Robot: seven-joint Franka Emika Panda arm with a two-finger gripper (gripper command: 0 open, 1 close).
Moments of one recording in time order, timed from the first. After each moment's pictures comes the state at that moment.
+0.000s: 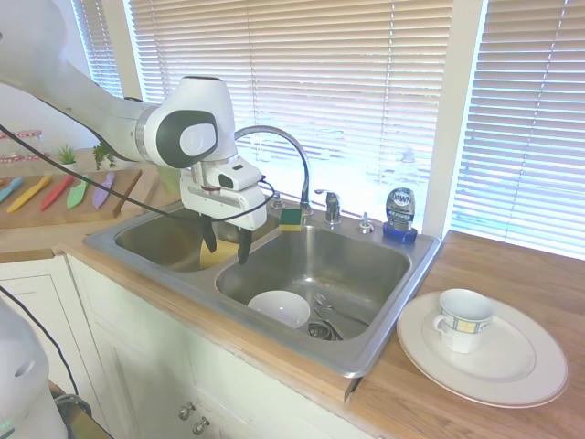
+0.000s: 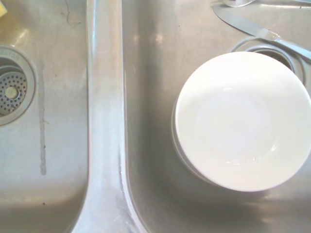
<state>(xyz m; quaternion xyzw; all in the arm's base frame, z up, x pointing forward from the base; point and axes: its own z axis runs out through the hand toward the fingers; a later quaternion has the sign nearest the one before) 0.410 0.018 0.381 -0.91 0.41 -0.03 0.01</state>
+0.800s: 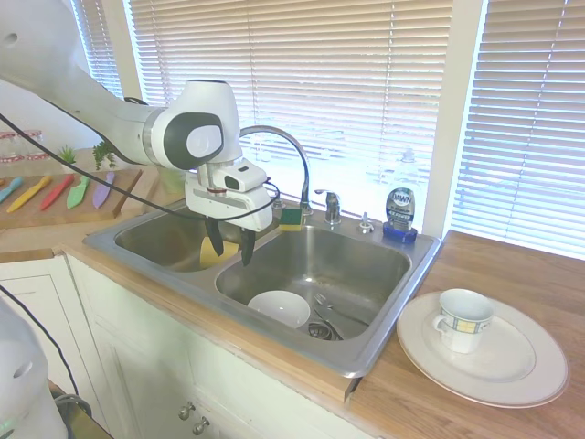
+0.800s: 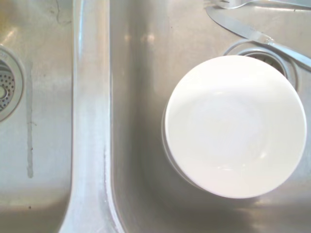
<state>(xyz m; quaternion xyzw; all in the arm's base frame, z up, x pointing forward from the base) 0.418 0.011 0.375 -0.91 0.40 -0.03 0.00</state>
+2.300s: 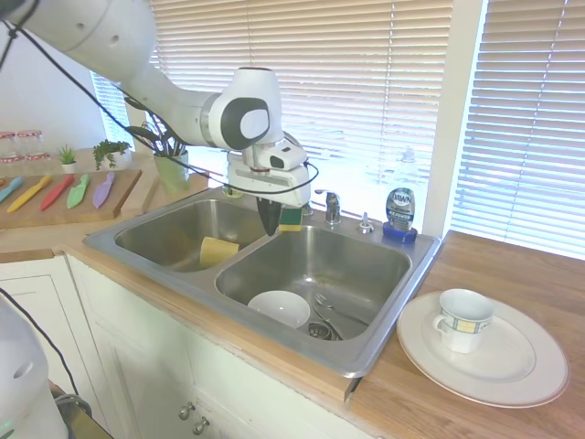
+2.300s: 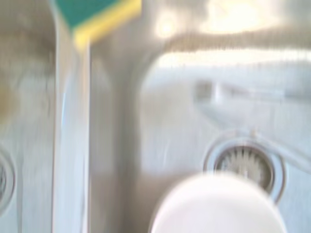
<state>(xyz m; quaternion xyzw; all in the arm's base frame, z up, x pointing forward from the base) 0.561 -0.015 0.397 -0.91 0.41 -0.04 0.01</state>
